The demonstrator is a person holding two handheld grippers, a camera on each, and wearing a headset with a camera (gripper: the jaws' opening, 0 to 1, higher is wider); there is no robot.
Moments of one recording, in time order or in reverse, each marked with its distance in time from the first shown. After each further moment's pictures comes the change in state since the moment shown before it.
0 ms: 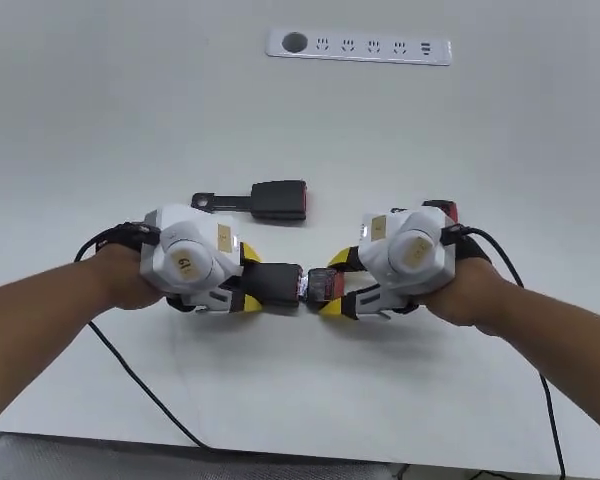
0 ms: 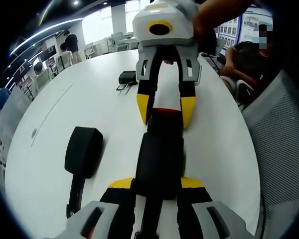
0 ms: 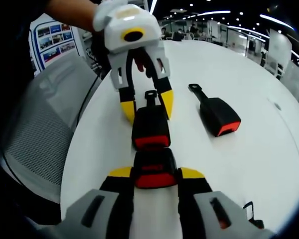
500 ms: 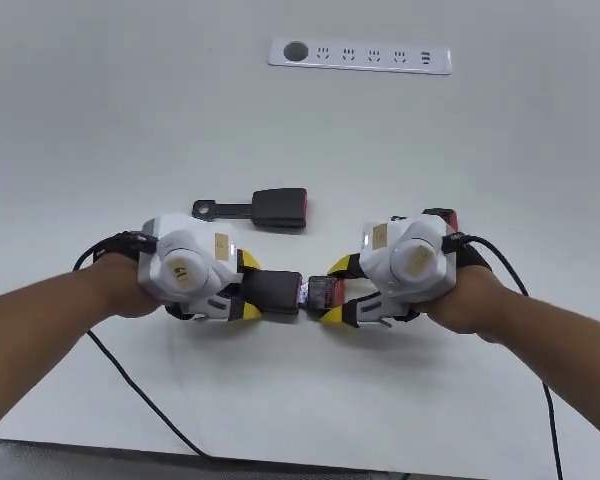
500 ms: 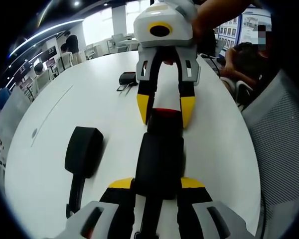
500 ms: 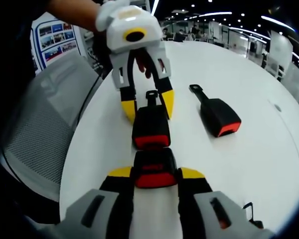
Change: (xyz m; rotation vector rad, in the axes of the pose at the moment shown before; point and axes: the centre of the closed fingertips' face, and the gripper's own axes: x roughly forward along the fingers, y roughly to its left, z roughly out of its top) left arm 0.001 -0.001 0.001 0.004 -0.011 0.001; right arm 0.000 -0.002 0.002 -0.014 -0.009 0.002
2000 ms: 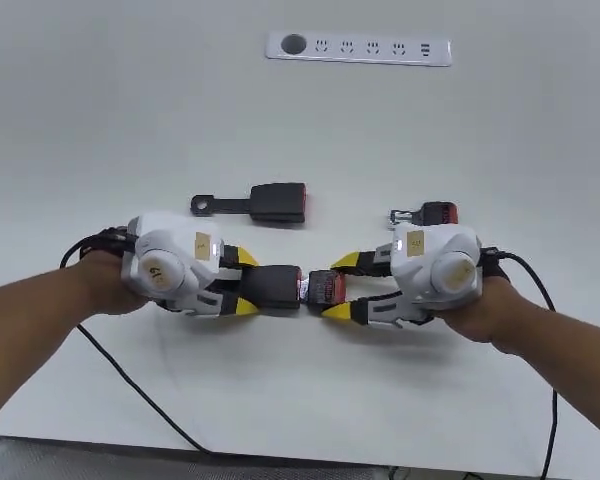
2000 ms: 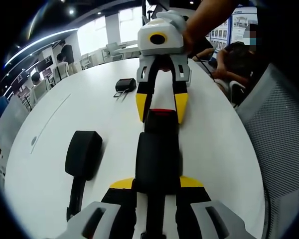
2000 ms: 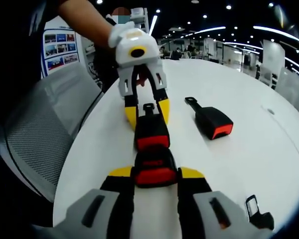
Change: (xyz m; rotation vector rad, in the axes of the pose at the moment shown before) left arm -0.005 -0.002 0.002 0.060 -0.073 -0.020; right arm -0.009 0.001 0.002 -0.004 -0.183 -0.034
